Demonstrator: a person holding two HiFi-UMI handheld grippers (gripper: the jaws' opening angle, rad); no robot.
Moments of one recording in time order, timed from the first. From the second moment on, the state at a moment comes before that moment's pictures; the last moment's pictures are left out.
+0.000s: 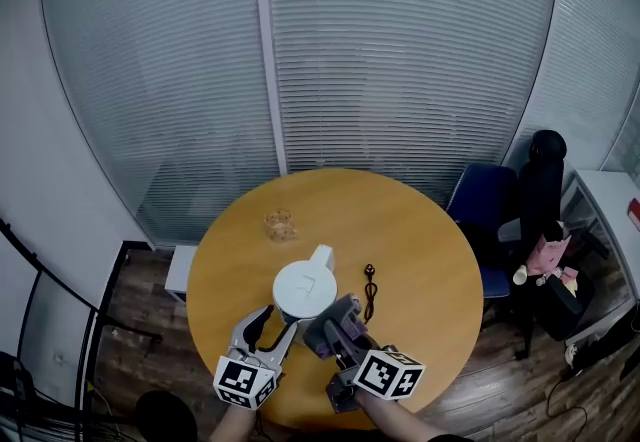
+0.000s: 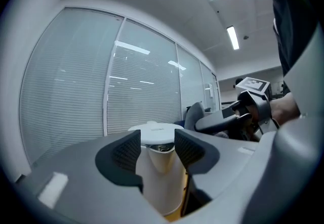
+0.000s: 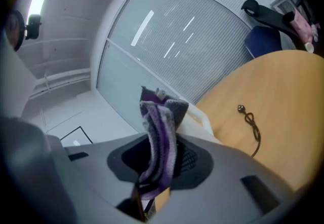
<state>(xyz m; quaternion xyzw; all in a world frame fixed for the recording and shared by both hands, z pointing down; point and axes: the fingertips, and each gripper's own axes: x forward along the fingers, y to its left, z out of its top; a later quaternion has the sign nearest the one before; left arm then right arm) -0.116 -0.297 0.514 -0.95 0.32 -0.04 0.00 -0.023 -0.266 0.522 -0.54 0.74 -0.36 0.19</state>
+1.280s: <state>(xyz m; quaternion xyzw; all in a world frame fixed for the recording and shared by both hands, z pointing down) -0.102 -0.292 0.525 -0.93 0.36 -0.09 0.01 0.025 -0.264 0.639 -0.54 0.71 -0.46 0.06</state>
